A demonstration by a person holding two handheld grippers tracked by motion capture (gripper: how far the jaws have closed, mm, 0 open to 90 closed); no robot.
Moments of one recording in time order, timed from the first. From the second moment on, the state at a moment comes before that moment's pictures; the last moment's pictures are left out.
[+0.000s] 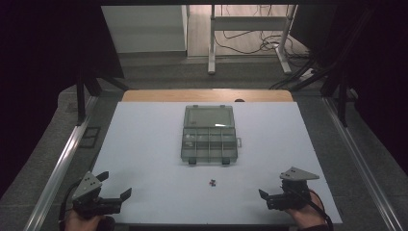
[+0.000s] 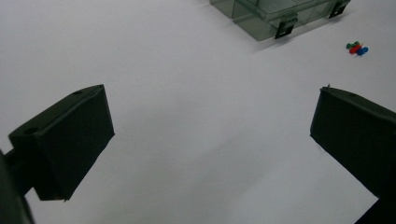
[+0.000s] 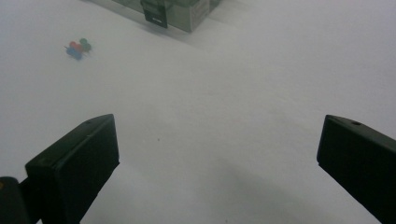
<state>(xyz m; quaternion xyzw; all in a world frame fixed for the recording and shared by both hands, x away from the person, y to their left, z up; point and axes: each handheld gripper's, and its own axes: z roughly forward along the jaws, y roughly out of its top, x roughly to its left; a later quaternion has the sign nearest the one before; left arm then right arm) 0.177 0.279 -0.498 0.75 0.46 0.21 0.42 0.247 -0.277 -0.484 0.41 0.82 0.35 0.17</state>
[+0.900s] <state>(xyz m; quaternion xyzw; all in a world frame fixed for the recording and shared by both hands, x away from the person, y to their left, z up) 0.178 0.275 -0.499 0.77 0.44 0.21 0.41 0.269 -0.249 -0.477 0.40 0.84 0.35 0.13</state>
